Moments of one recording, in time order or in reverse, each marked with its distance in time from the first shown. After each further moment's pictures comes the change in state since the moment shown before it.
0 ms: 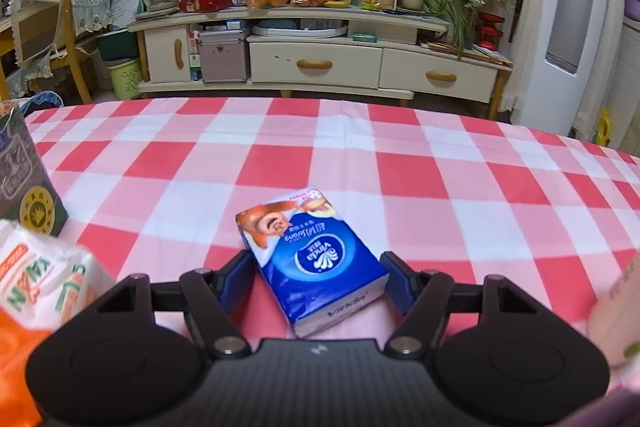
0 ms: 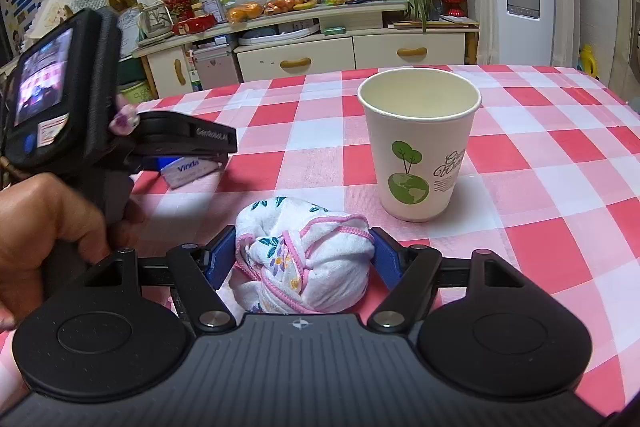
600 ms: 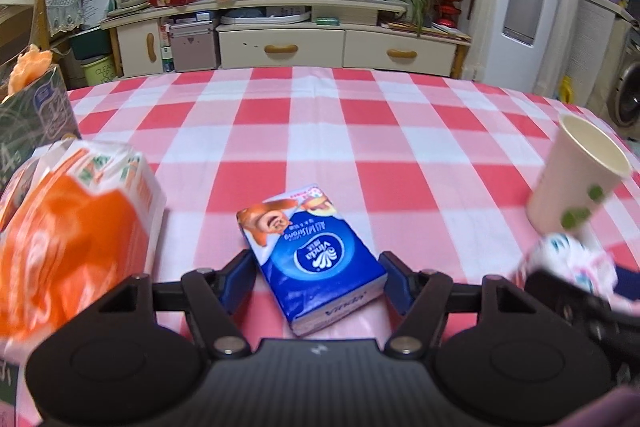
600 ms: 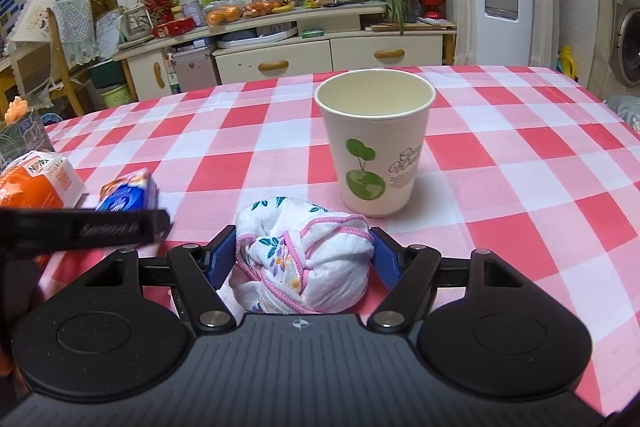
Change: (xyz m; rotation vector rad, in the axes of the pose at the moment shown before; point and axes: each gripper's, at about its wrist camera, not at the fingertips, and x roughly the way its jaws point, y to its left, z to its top) left arm -0.060 0.012 -0.049 0.072 0.039 -0.096; right arm -0.007 0.000 -0.006 0.016 -0.011 -0.074
